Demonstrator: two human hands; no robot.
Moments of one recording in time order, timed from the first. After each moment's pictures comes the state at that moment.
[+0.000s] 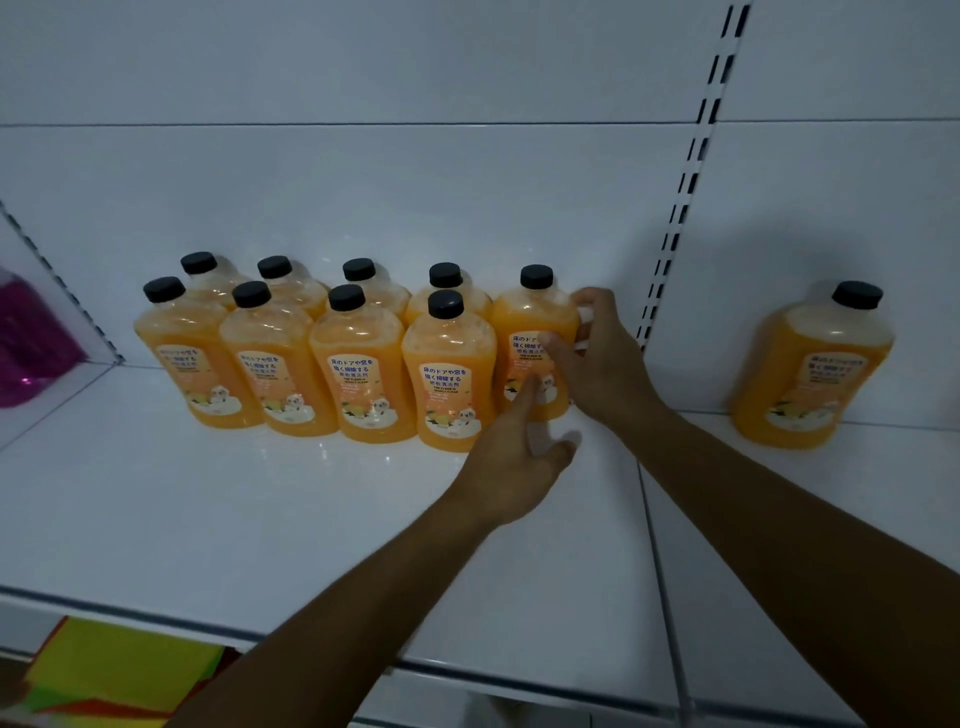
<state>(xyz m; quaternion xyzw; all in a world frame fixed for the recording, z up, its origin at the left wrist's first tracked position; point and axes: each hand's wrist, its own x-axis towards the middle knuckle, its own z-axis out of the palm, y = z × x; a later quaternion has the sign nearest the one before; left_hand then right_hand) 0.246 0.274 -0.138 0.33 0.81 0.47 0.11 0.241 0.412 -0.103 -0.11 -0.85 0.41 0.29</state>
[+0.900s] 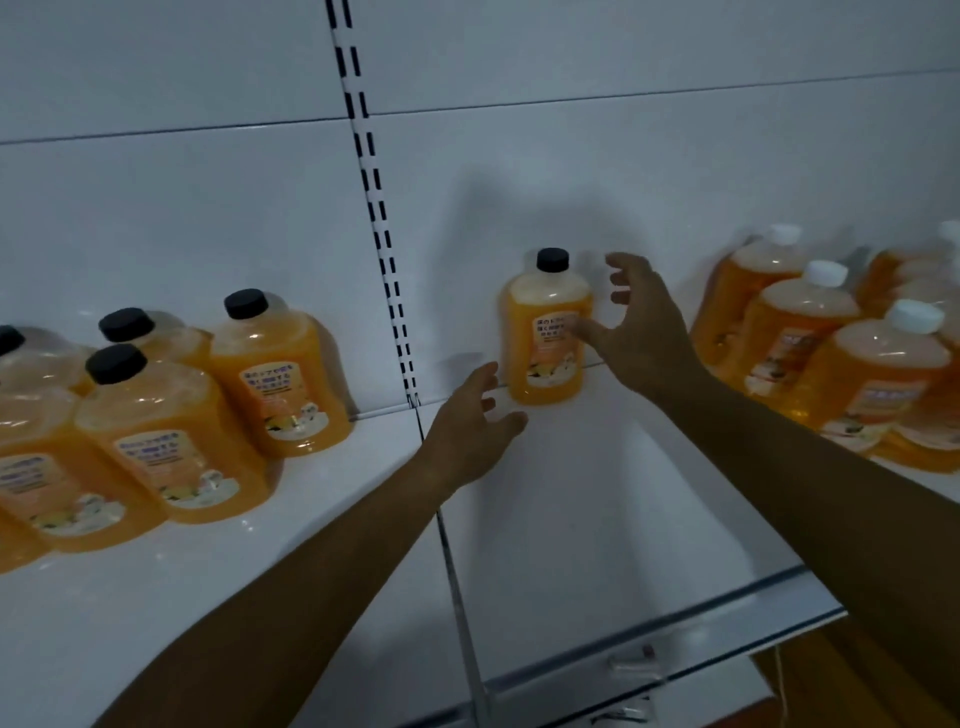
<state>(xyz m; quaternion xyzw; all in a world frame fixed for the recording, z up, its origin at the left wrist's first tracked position) 0.280 0.433 -0.155 0.39 0.75 0.47 0.25 0.397 0.587 -0.089 -0.32 -0.82 0.31 0.35</state>
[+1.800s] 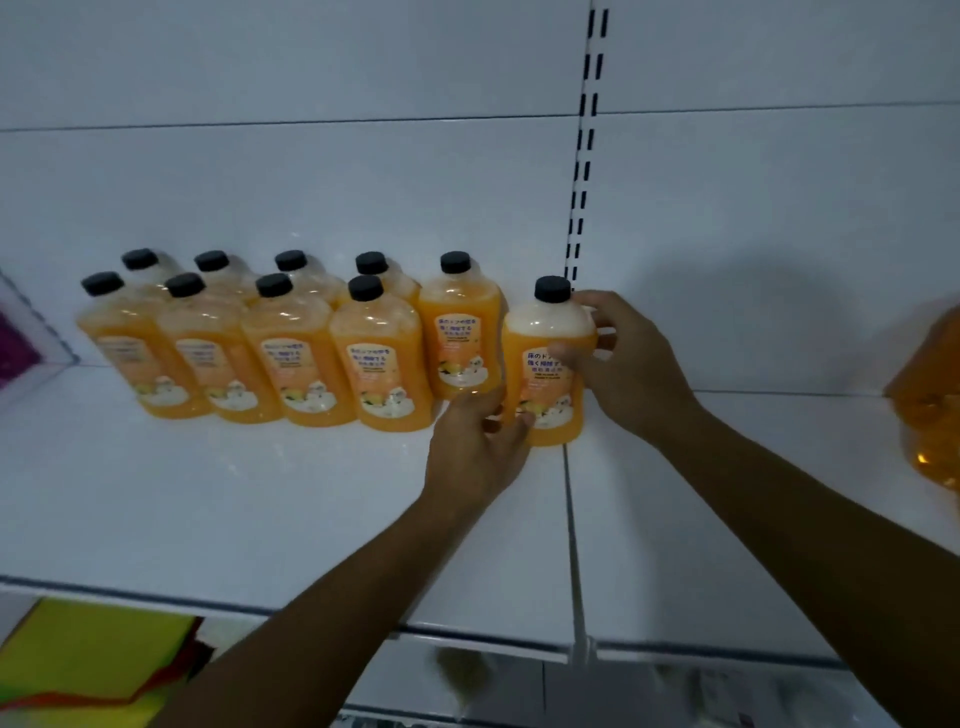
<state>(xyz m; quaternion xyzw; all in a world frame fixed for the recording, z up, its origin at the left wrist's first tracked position) 0.277 0.312 -0.167 0.31 0.79 0.52 -0.02 0.336 0.468 -0.092 -0.10 -0.85 0.44 0.28</state>
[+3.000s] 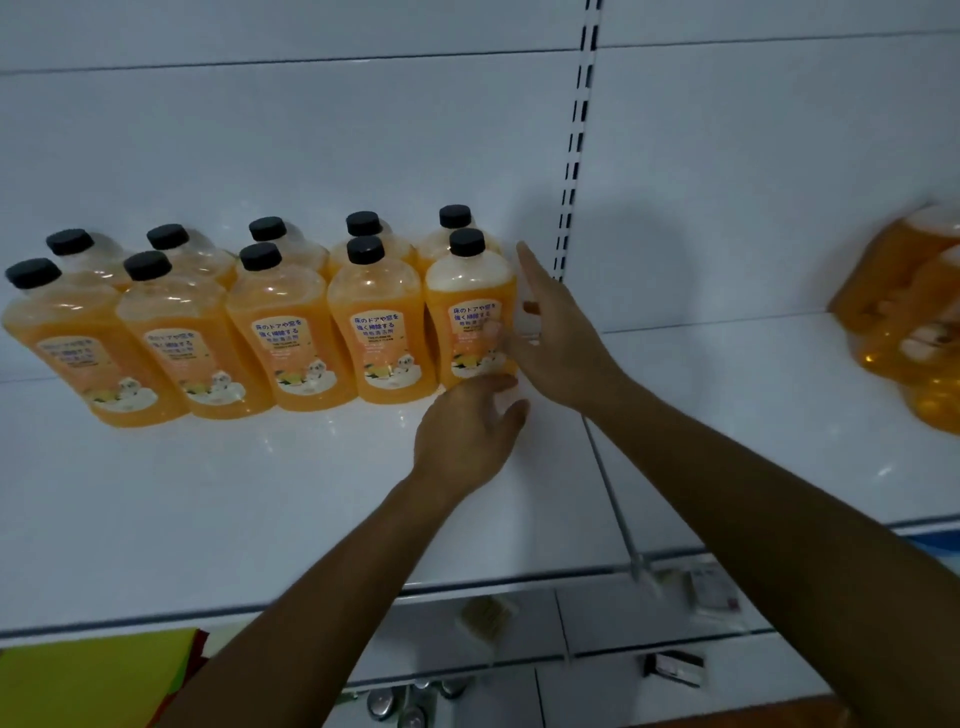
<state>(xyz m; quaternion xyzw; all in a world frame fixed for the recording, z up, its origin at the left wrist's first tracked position) 0.257 0.265 -0.178 0.37 0.84 0.40 0.00 0.302 0.391 -0.113 -0.10 -0.89 0.38 0.25</state>
